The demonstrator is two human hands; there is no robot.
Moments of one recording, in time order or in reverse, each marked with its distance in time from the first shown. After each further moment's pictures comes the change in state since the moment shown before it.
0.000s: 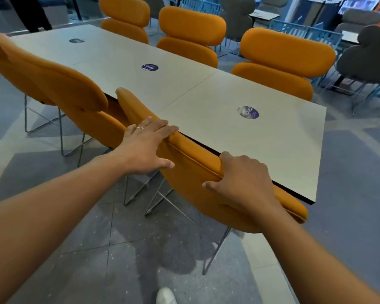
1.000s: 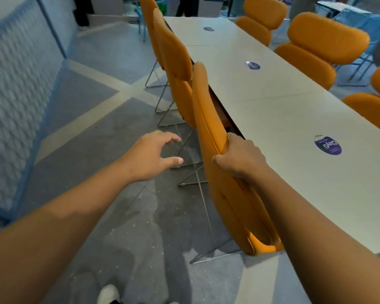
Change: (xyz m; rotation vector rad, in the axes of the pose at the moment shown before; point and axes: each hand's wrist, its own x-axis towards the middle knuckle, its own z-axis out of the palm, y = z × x) left_hand -0.124 0.152 0.039 -0.357 0.280 -0.662; right_hand 0.031 0.035 -0.016 0.287 -0.396 -0.417
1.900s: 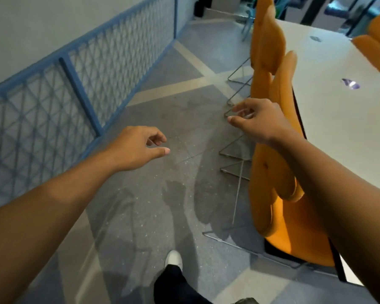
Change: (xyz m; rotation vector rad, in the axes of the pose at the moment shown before) left_hand -0.288 0.032 0.019 0.008 0.281 -0.511; right_hand -0.117 -0.037 0.008 0.167 -0.045 -0.745
